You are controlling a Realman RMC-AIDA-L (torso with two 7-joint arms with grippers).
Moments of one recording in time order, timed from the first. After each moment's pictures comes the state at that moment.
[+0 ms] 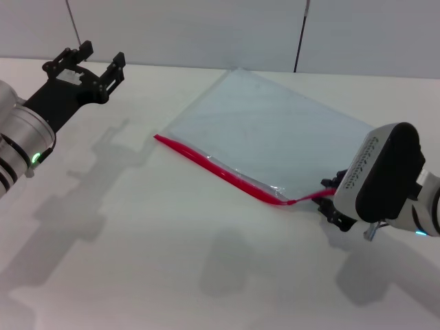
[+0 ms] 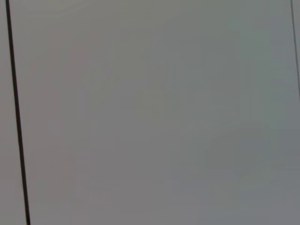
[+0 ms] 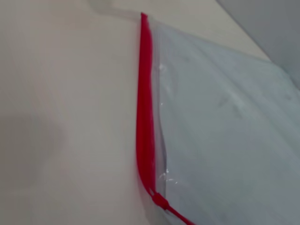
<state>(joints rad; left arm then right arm) -0.56 -2.00 1.43 0.19 -2.84 -1.05 2.69 0.30 2.03 -1.90 -1.32 -2.55 -0.70 2.28</state>
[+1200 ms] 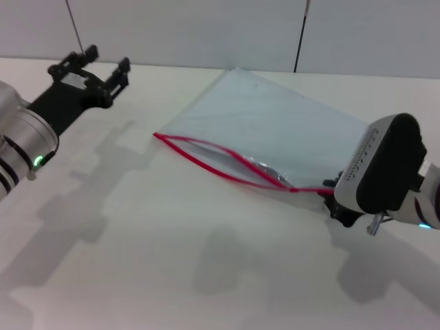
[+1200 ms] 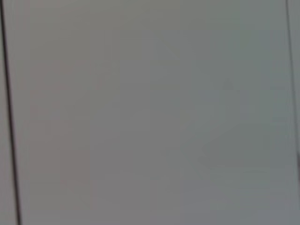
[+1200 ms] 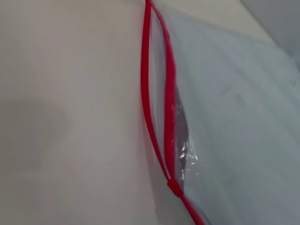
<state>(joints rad) -0.56 -1.99 1.43 0.19 -2.79 -1.05 2.67 0.32 2.03 -1.88 -1.36 -2.58 -0.77 2.31</state>
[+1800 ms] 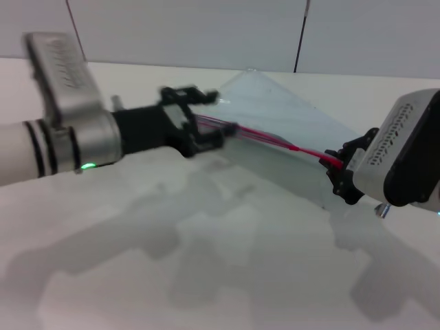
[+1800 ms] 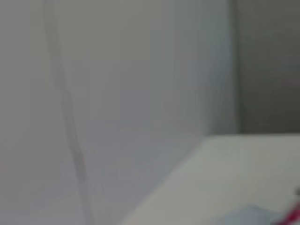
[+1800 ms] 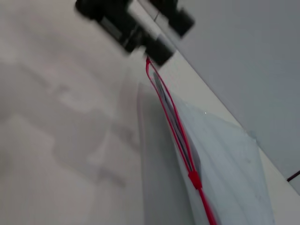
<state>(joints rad) -0.51 -1.98 1.43 0.67 -1.92 -1.06 2.16 0.18 2.02 -1.87 -1.62 -2.59 -0.78 2.30</state>
